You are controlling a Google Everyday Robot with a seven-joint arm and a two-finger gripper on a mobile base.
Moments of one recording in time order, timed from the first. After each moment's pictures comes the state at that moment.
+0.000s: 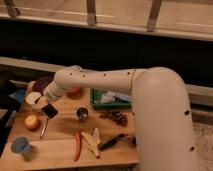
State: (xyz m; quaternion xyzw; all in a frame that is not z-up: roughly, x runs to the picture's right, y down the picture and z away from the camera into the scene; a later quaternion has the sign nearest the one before) arm -0.309 0.062 0.745 -0.38 -0.26 0.35 0.81
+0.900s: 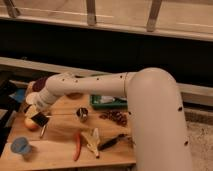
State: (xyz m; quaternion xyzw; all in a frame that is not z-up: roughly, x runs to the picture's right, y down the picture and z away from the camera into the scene) arm -0.351 0.098 0.719 -0.41 -0.29 0.30 0.81
